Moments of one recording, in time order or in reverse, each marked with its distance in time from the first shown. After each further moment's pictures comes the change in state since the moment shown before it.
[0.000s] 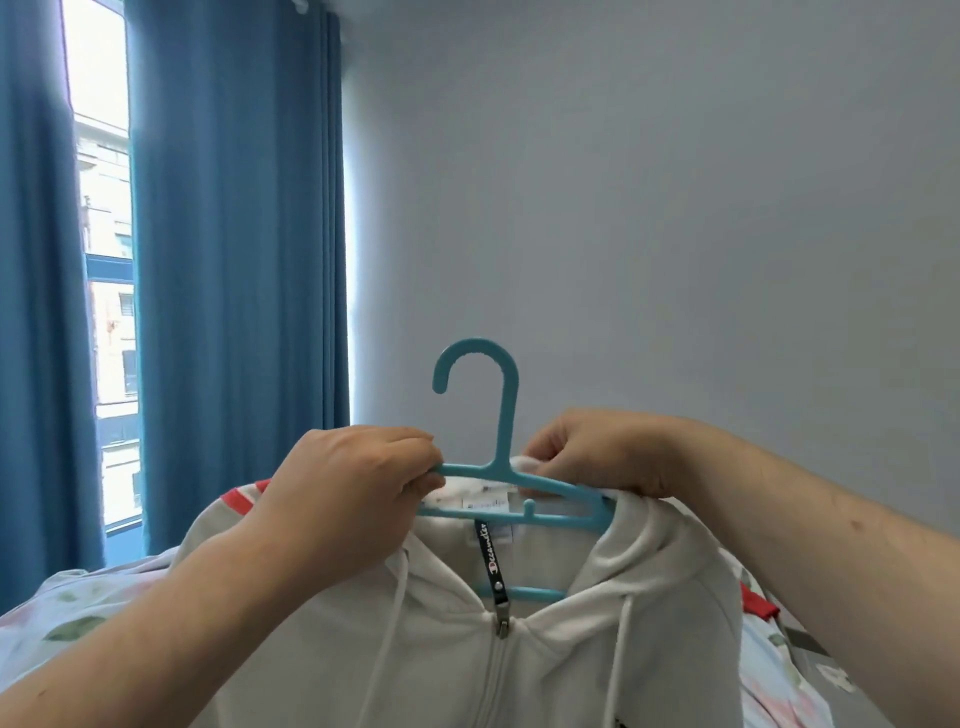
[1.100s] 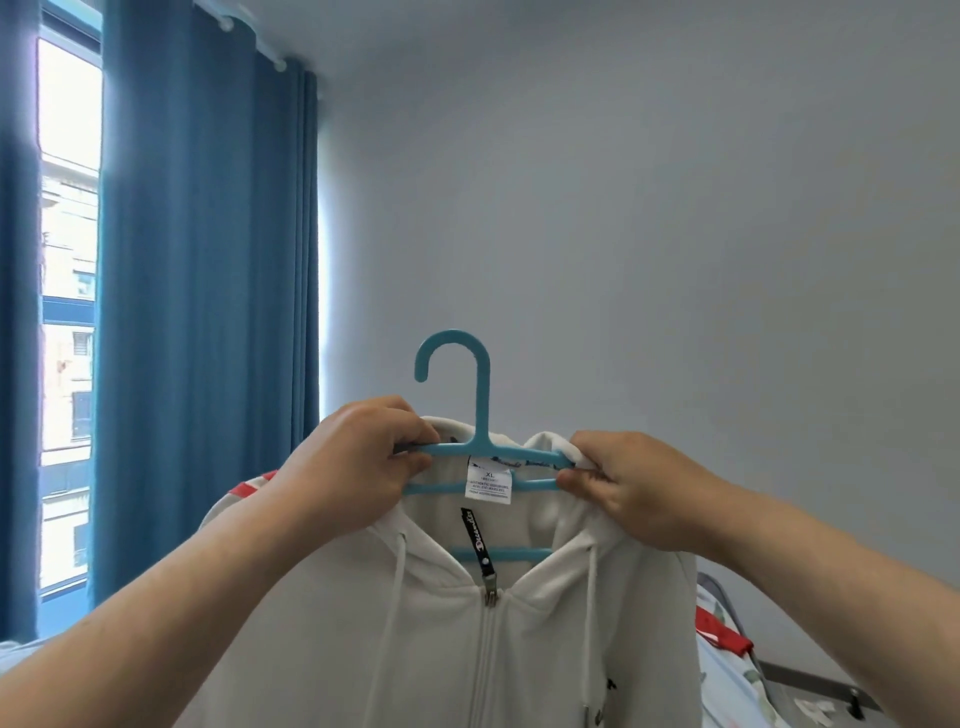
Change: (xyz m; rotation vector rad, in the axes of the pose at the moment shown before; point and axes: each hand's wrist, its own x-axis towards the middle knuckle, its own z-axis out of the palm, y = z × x) left_hand 0.054 -0.019 0.009 -0.377 -0.090 -0.241; right_hand -0.042 0.029 -0.019 -0.528 0.564 -0.170
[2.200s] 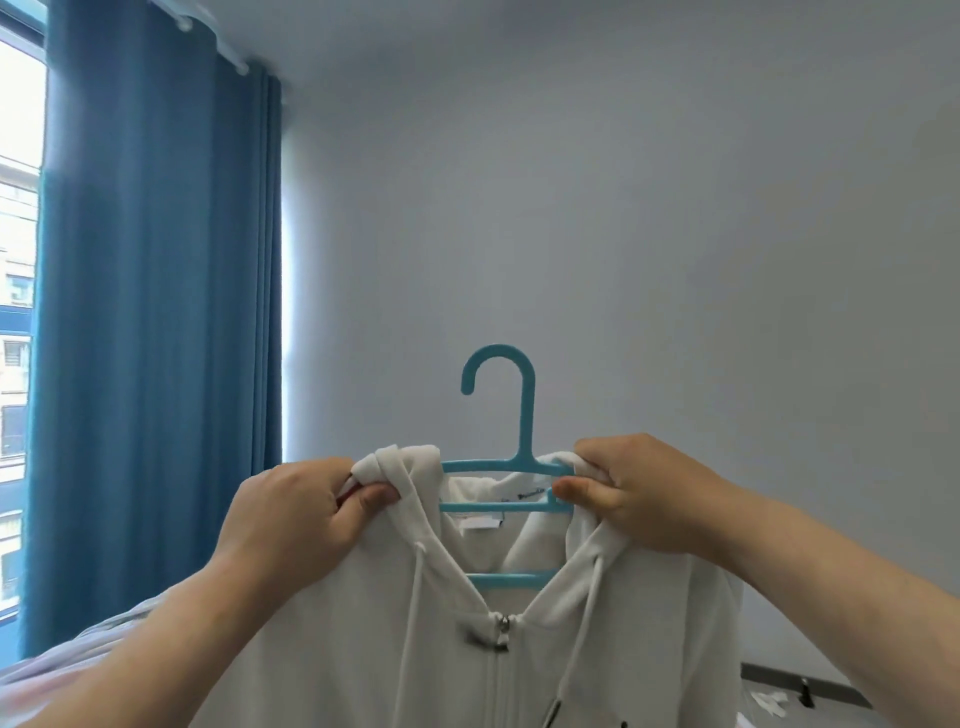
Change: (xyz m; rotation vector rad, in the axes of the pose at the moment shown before) left_hand -0.028 -0.029 0.027 0.164 0.211 -0.090; right_hand -0.020 0.016 -0.020 -0.067 0.042 0.034
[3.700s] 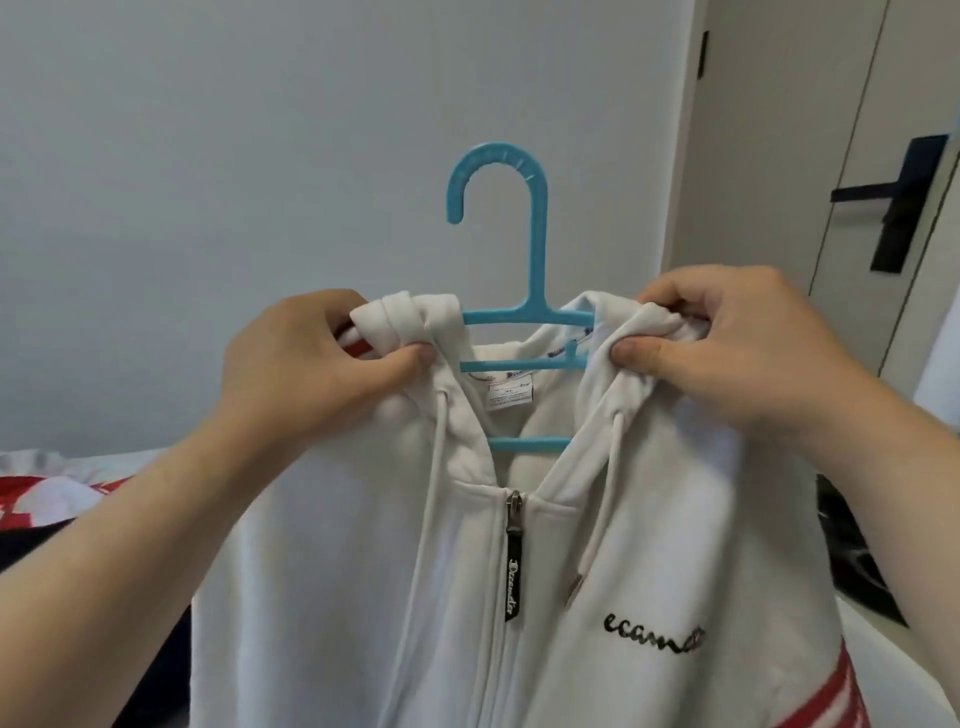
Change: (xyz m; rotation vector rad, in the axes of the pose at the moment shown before) left_hand 0.081 0.382 0.434 -0.717 -0.383 0.014; right_hand -0.175 0.422 -0.024 0.038 0.393 0.664
